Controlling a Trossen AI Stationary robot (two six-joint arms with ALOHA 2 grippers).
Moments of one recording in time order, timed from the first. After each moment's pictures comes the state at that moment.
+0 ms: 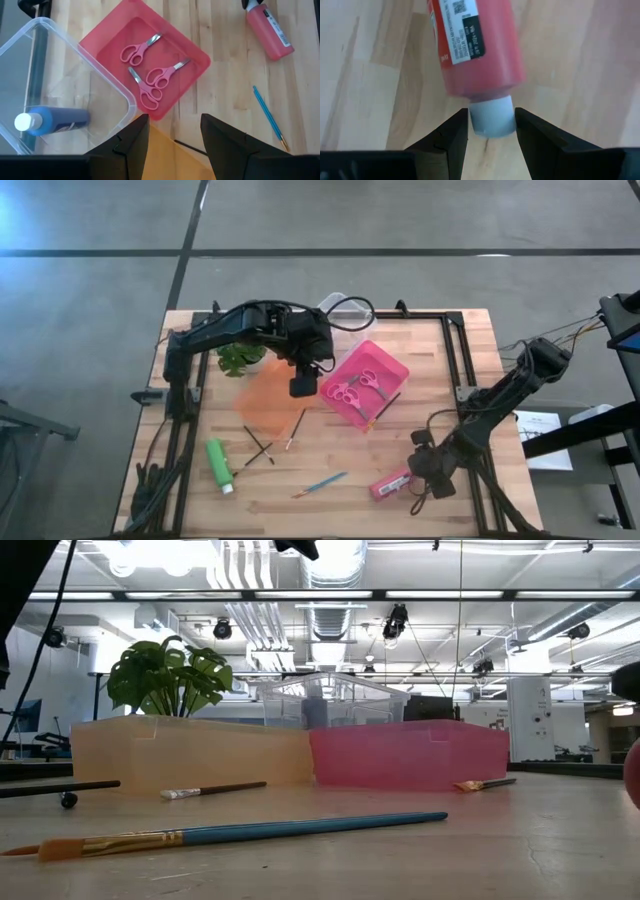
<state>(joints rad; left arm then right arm) 0.08 1.95 2.35 -1.47 0.01 0.07 0.81 1.38 0.63 -0.49 0.06 0.61</state>
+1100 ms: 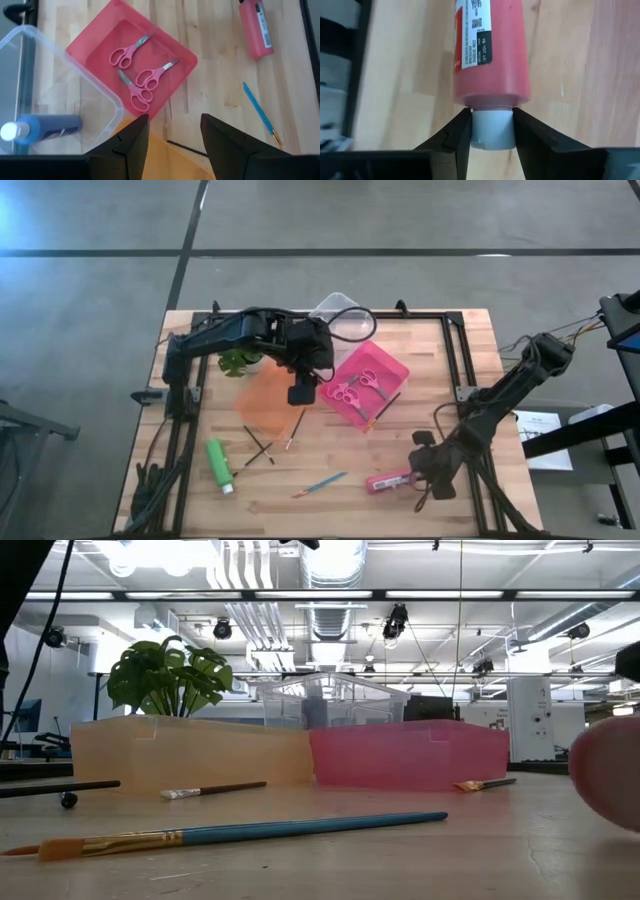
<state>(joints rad) 0.03 1.95 2.35 -1.47 0.01 0.08 0.81 1.28 0.63 -0.44 0.04 0.72</state>
